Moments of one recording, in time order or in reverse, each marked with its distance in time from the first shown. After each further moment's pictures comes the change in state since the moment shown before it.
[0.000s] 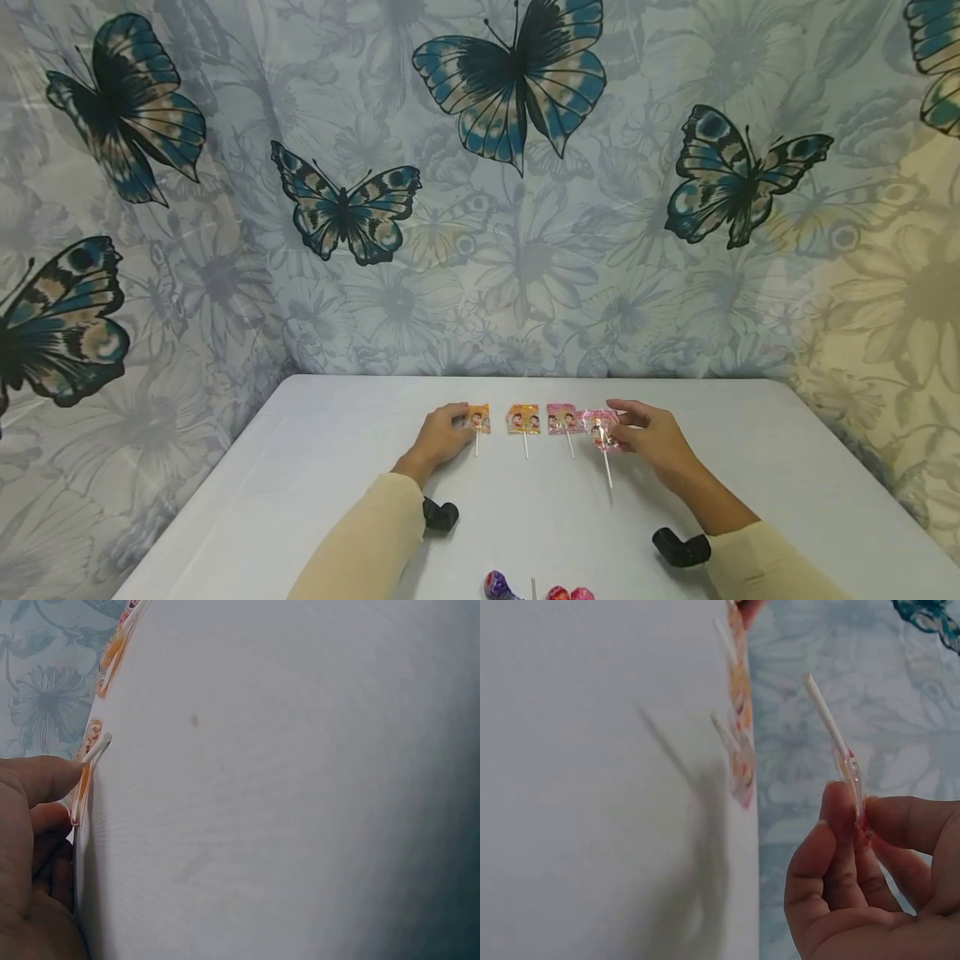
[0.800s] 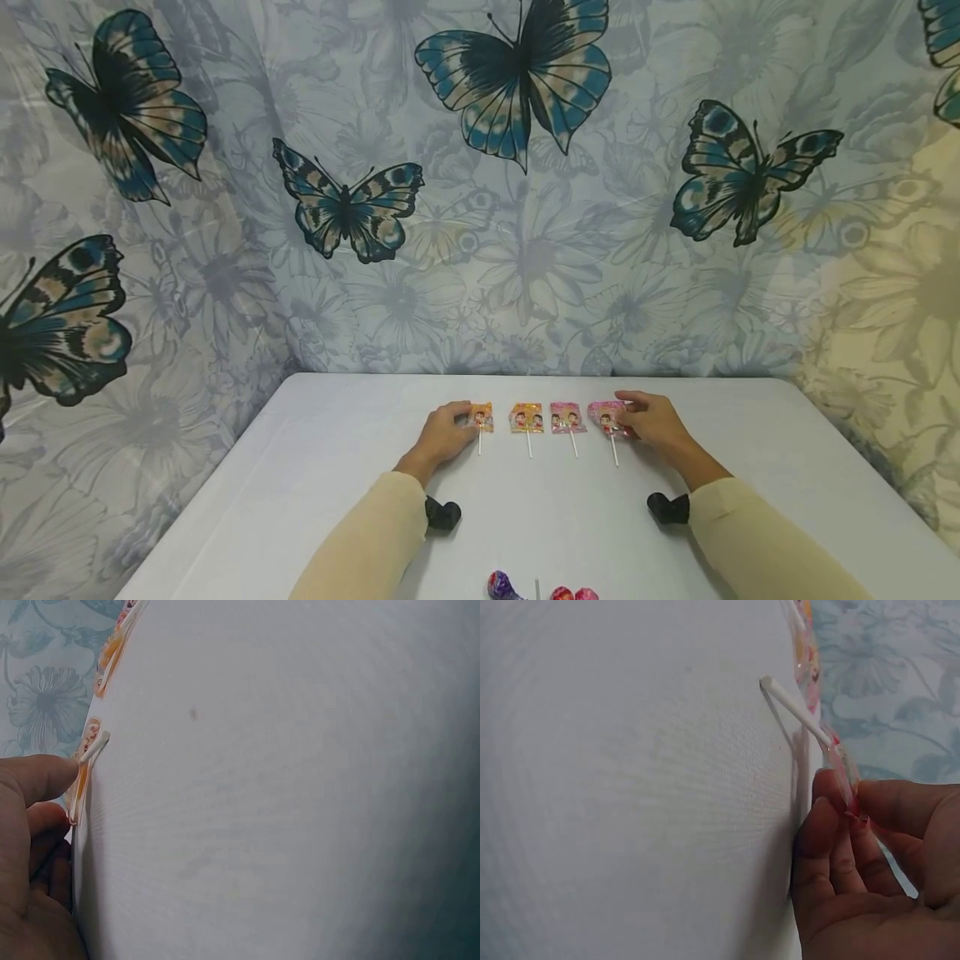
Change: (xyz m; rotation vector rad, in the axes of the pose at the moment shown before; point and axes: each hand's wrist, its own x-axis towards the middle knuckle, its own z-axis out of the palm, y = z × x) left_hand 0.001 -0.001 0.000 -0.030 0.000 -0.005; right_hand 0.047 0.032 -0.012 -0.162 0.013 0.111
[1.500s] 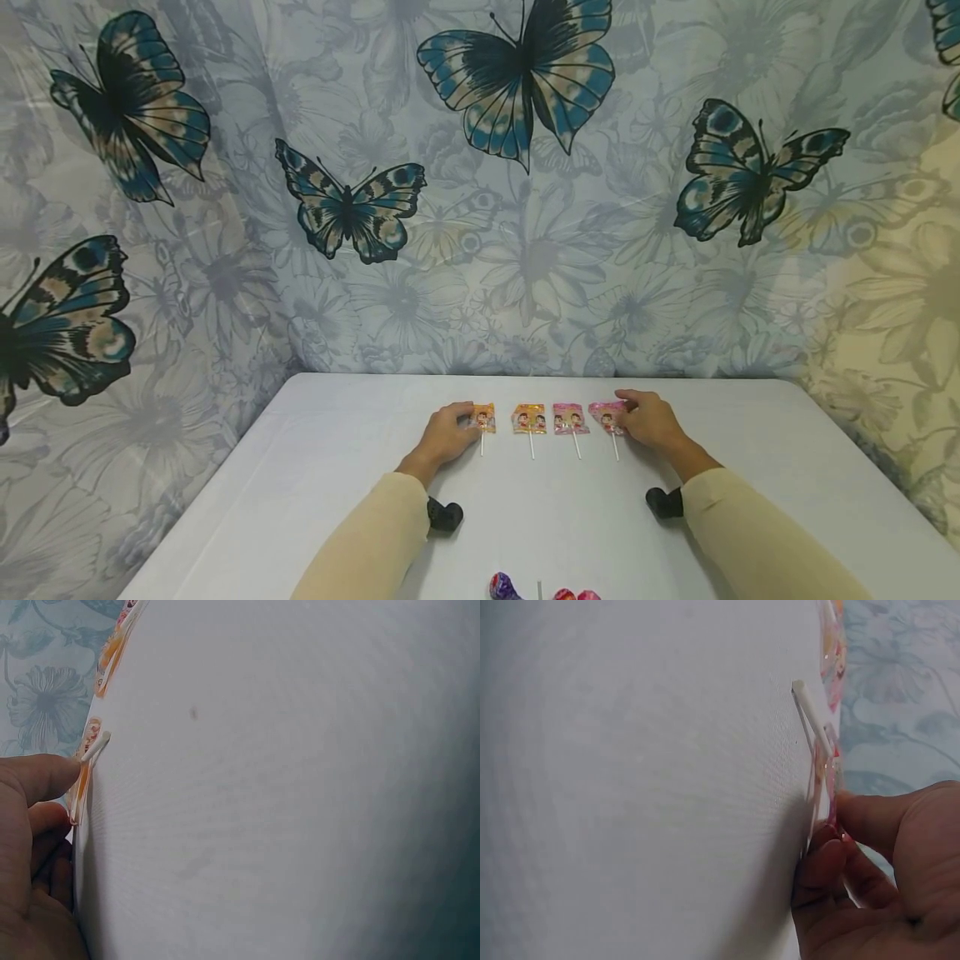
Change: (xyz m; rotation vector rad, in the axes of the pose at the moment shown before) left_hand 0.002 -0.003 0.001 0.039 -0.003 0.018; right_hand 0.017 -0.002 0.007 -0.431 0.025 -0.128
